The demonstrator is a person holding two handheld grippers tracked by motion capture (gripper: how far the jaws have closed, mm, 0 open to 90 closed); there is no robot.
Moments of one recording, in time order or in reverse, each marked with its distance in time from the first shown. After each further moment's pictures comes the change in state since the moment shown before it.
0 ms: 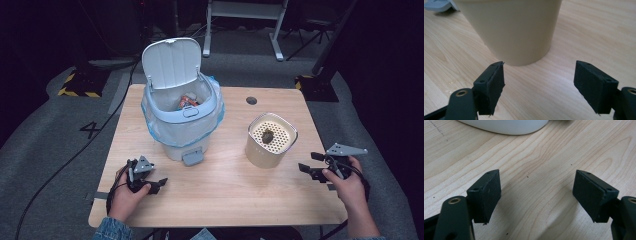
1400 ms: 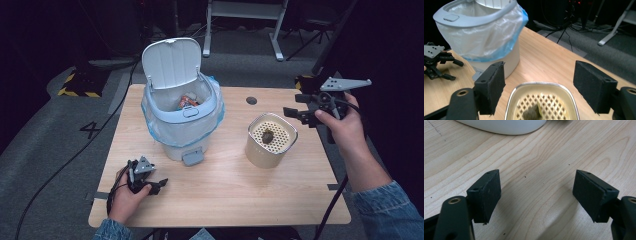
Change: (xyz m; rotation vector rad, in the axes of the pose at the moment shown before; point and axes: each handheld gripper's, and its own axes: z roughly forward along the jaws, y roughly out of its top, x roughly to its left) left arm -0.003 0.000 0.000 -0.002 -0.004 -0.012; right arm 0.032 0.196 -0.029 -0.173 0.135 -0.128
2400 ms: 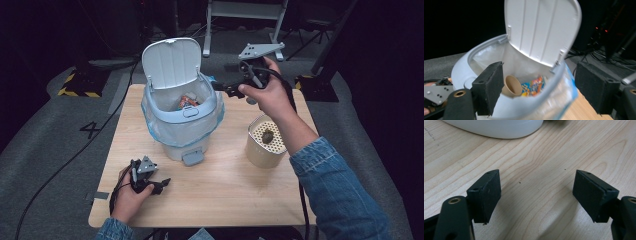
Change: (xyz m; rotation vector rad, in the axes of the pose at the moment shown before) left arm -0.004 0.004 0.004 -0.001 -0.004 0.008; right arm 0.081 0.117 0.131 -0.069 0.139 -0.194
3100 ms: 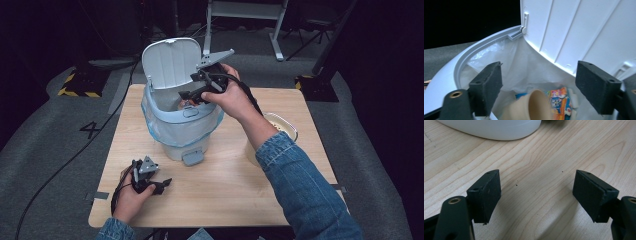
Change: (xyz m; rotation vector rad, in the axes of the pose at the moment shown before) left arm -0.003 0.002 0.002 0.000 0.001 -0.003; right arm 0.022 0.002 0.099 0.079 0.105 -0.038
